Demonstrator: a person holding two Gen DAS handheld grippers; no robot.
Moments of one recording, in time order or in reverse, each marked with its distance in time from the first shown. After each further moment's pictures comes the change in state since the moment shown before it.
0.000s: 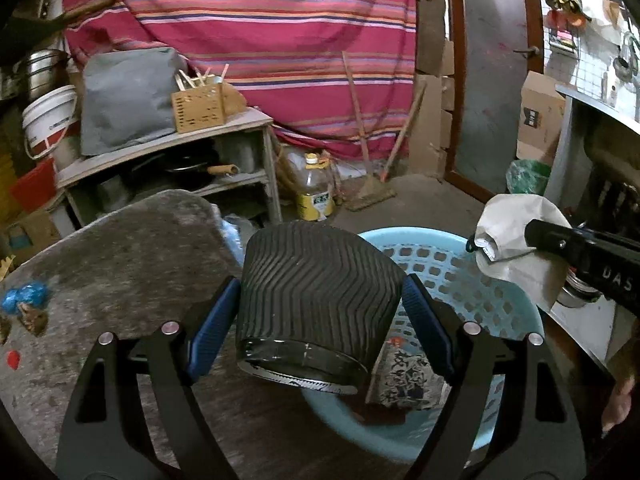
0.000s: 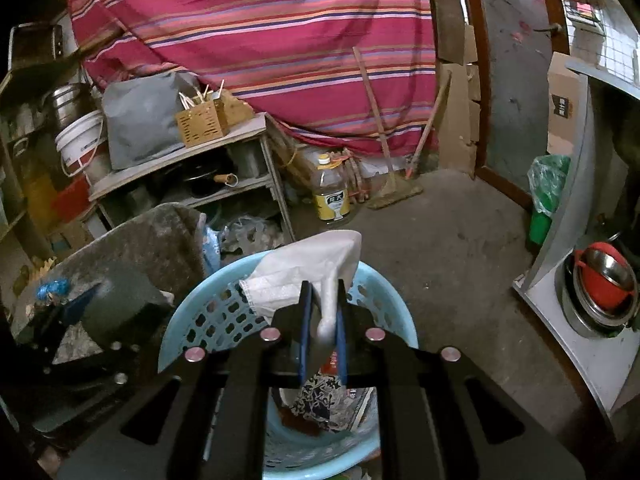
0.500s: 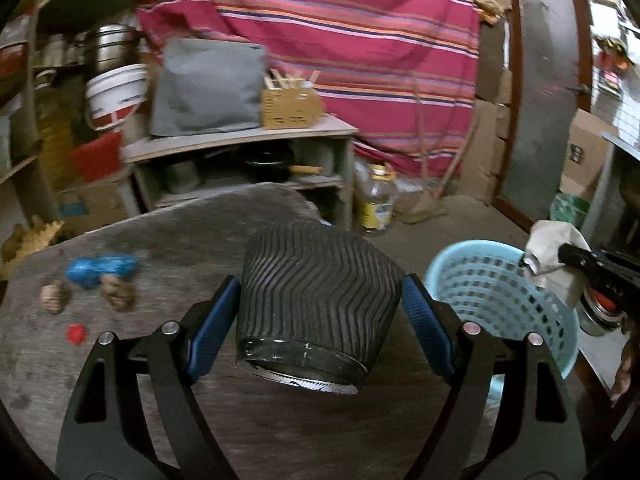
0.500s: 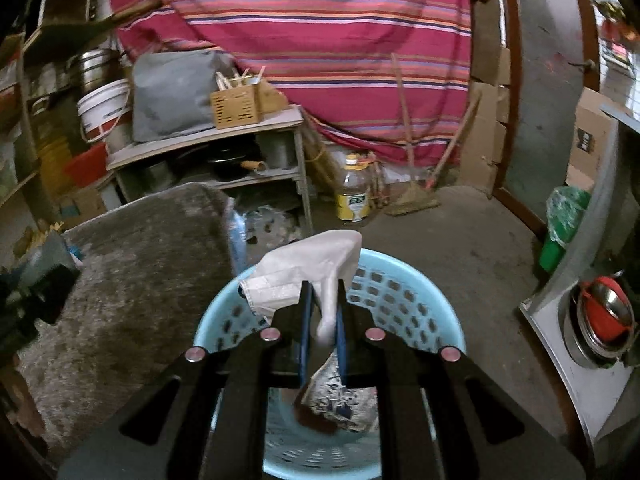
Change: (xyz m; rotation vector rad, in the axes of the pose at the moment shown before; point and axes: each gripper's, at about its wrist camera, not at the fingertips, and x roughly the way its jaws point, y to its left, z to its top) left arm -0.062 0.102 -0.014 -0.118 -0.030 0.135; right arm -0.004 0.053 -0.002 -0.122 0.005 0.020
